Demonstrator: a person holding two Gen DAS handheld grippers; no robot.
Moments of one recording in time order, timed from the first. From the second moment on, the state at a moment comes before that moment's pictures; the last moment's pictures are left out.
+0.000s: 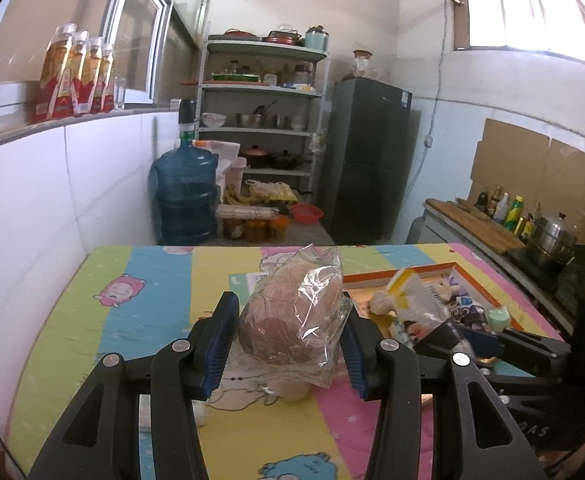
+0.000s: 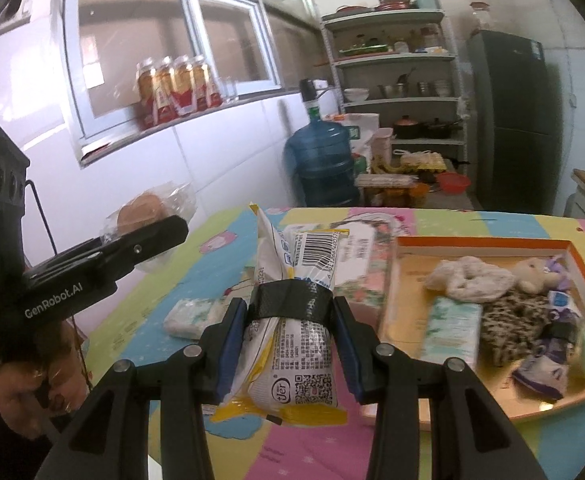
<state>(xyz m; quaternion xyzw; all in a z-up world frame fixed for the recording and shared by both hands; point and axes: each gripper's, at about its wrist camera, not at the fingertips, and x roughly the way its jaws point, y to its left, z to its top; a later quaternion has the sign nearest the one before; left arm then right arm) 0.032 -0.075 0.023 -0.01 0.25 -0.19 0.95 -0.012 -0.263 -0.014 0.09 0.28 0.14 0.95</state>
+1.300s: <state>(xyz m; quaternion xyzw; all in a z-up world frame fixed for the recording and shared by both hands) 0.034 -0.226 0.000 -0.01 0.27 -0.20 0.94 -0.053 -0.440 -0.031 0.16 0.25 0.03 0.95</state>
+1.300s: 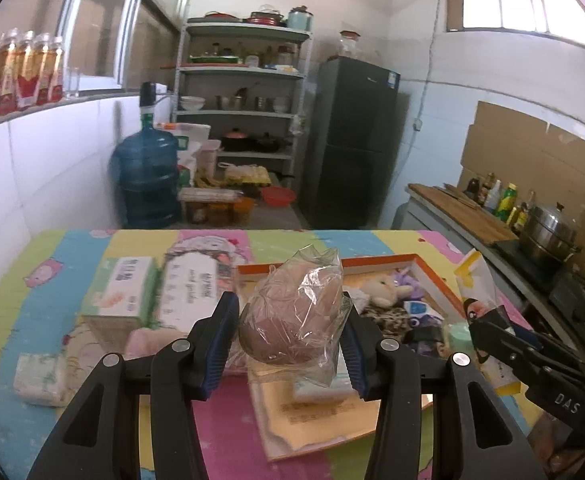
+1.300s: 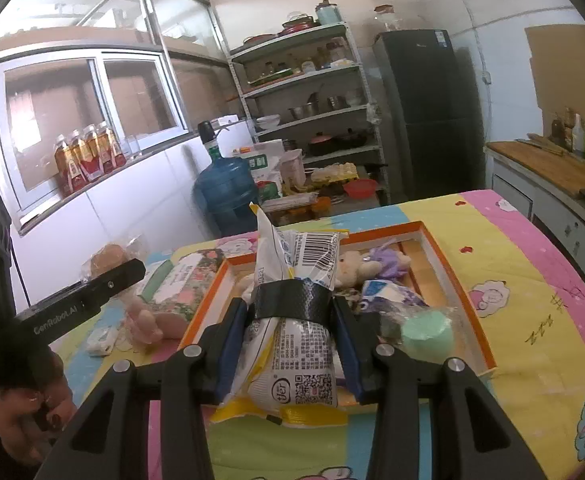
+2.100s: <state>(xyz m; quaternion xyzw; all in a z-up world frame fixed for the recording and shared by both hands) 0.062 -0.310 -0.048 0.01 0.33 -0.25 0.91 -0.027 -0.477 -0.064 0.18 0.28 0.03 0.94</state>
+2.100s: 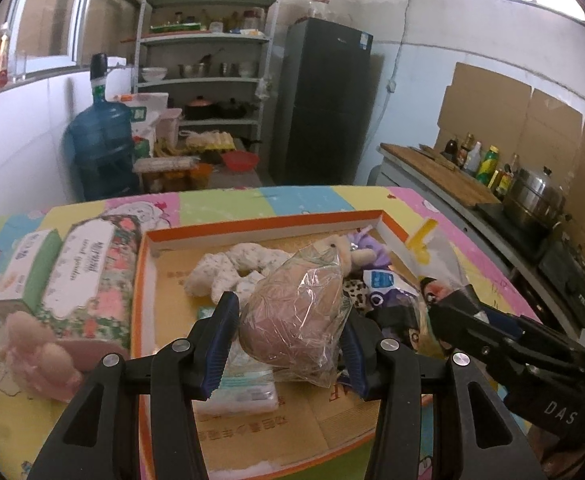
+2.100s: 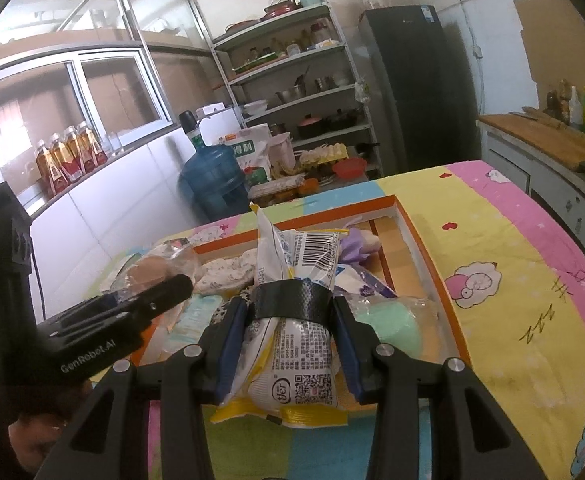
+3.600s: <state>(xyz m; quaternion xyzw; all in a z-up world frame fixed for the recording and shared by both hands) 0.082 -0.333 -0.078 0.03 0.36 -0.28 0.89 0.009 -0.485 -0.078 0.20 0.30 0.06 0.93</state>
